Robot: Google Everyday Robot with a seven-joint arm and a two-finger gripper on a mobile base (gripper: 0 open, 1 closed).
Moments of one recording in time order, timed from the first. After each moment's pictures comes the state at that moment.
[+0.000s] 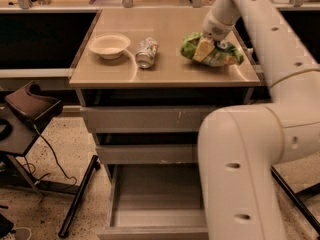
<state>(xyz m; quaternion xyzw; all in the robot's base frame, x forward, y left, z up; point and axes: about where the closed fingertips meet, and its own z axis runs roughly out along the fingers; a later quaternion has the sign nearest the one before) 0.789 -0.155 0.844 -0.59 0.77 0.02 0.22</state>
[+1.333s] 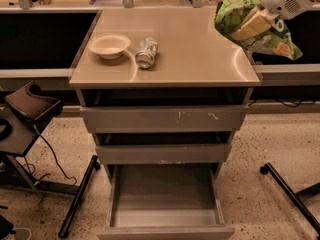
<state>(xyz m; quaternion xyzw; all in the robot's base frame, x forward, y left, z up) 0.650 -0.208 0.994 -0.60 0.71 0.04 0.38</state>
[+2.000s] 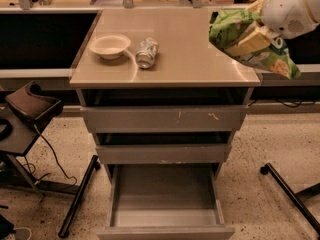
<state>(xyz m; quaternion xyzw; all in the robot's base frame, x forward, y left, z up) 0.592 -0.176 0.994 -0.61 0.67 0.05 0.42</state>
